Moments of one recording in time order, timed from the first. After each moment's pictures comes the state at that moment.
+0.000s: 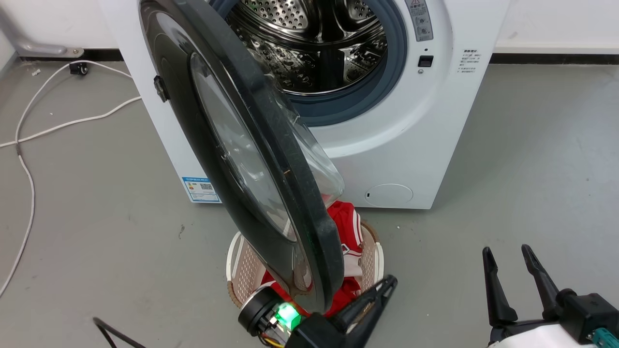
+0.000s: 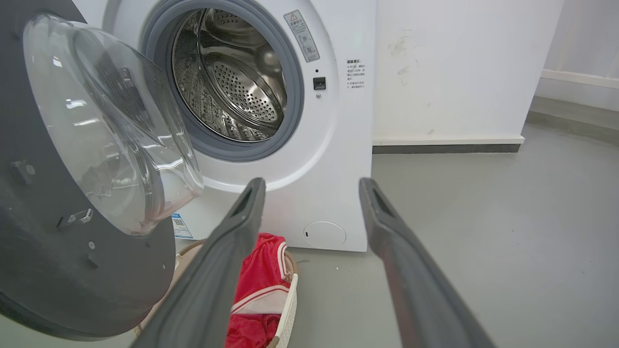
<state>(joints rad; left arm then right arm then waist) -0.02 0.14 -0.67 -0.22 -0.13 -0.10 0.00 0.14 -0.05 -0.01 -0.04 0.13 0.13 -0.17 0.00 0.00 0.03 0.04</state>
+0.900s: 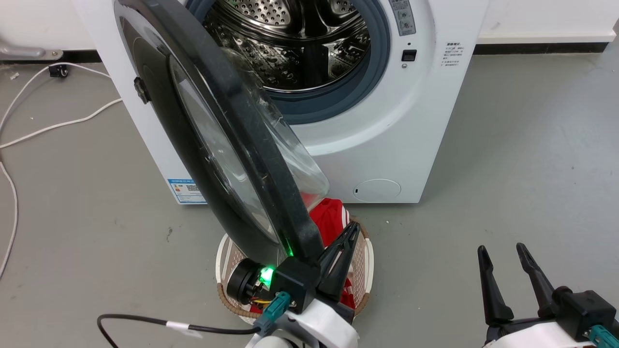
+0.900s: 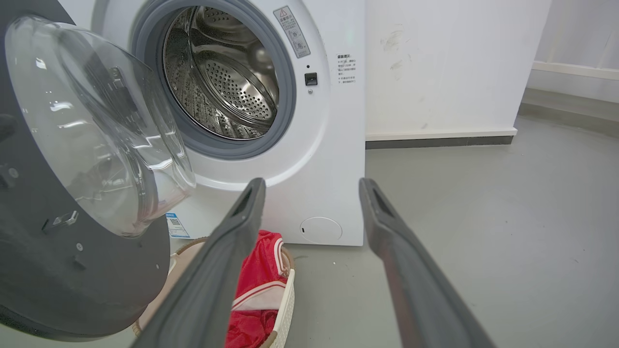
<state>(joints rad) -0.19 0.05 -0.57 0.10 -0.22 0.07 -0.14 0.13 -0.05 0.01 -0.04 0.14 0.13 -0.16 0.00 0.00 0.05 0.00</state>
